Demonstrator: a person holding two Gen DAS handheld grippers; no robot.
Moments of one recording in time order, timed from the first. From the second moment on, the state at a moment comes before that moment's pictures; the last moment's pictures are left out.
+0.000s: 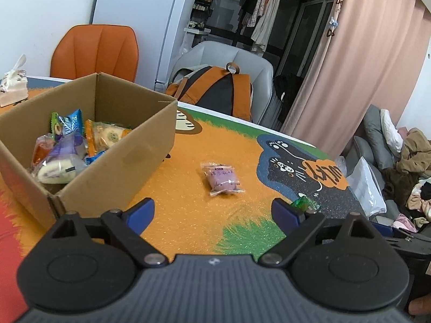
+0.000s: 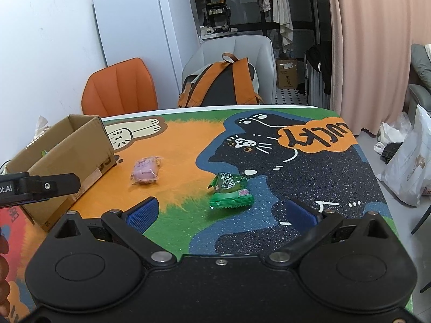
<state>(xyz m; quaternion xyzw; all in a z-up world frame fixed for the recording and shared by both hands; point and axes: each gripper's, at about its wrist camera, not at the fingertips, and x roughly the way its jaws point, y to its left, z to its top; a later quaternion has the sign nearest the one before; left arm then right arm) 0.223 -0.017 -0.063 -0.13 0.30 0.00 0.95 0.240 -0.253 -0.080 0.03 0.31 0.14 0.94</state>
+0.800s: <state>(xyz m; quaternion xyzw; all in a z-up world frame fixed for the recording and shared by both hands) 0.275 -0.020 -0.079 -0.14 0.31 -0.01 0.94 0.302 -0.232 -0.097 0.01 0.34 0.13 0.93</state>
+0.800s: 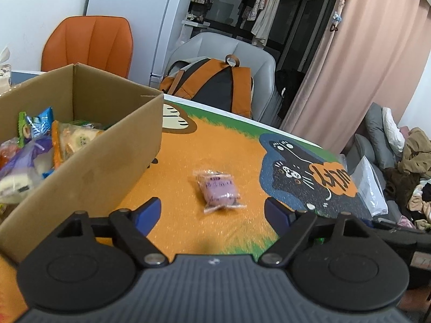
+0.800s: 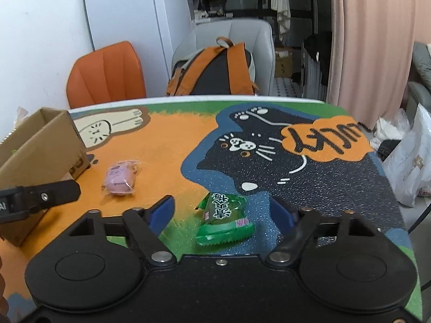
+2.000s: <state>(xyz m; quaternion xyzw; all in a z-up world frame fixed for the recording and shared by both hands) 0.331 -0.043 -0.108 -0.10 0.34 0.01 0.94 0.308 -0.246 -0.107 0.06 0.34 0.13 0.93</state>
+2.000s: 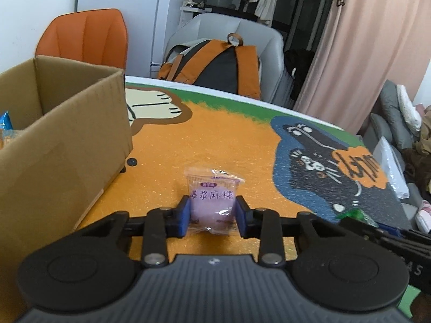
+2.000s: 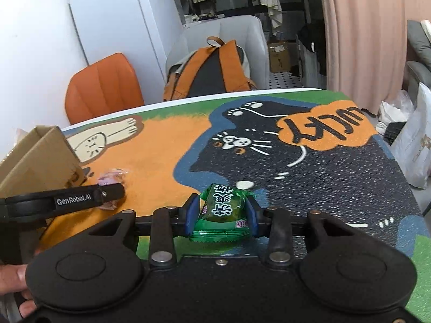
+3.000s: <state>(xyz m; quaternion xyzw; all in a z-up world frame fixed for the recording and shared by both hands) 0.260 -0.012 -0.019 -0.12 0.25 0.00 0.96 0.267 -0.201 -0.047 0.06 0.28 0.17 0.94</state>
